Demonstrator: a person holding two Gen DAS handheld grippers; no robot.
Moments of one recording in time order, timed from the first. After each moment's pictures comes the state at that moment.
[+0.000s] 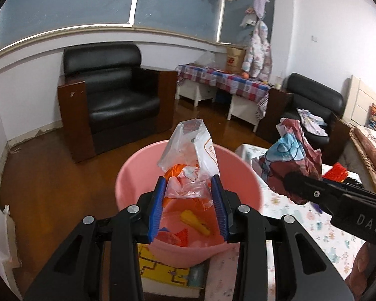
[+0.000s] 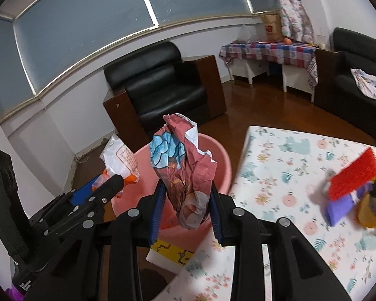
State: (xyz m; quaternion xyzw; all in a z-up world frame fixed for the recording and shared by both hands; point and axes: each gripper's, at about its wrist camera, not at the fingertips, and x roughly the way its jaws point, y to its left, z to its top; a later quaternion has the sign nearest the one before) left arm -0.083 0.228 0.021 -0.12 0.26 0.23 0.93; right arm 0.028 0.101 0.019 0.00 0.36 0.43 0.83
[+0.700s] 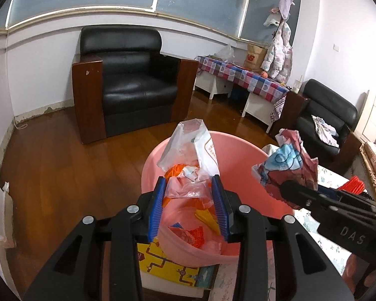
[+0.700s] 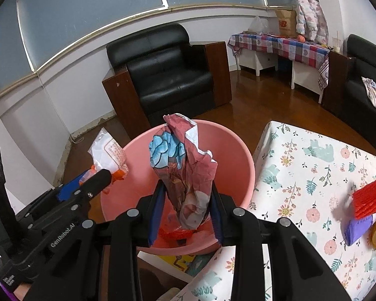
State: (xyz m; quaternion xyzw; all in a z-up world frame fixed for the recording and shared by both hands) left arm -0.091 0.275 0.007 -0.18 0.27 0.26 0.91; right arm 0.044 0.169 -0.006 -0.06 0.38 0.43 0.82
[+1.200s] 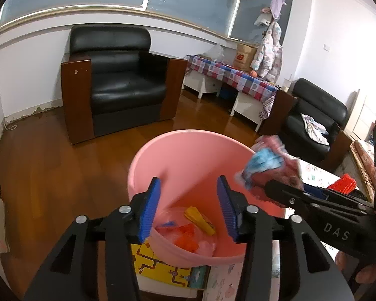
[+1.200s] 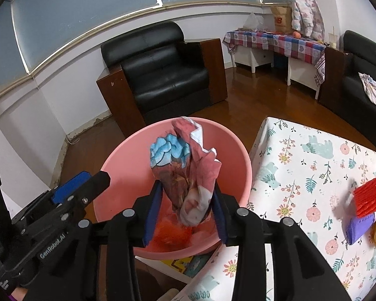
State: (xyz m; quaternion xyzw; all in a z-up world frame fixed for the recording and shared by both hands) left arm -0.088 0.276 0.005 -0.18 0.27 0.22 0.92; right arm 0.050 0.172 -0.014 -0.05 0.38 0.42 0.82
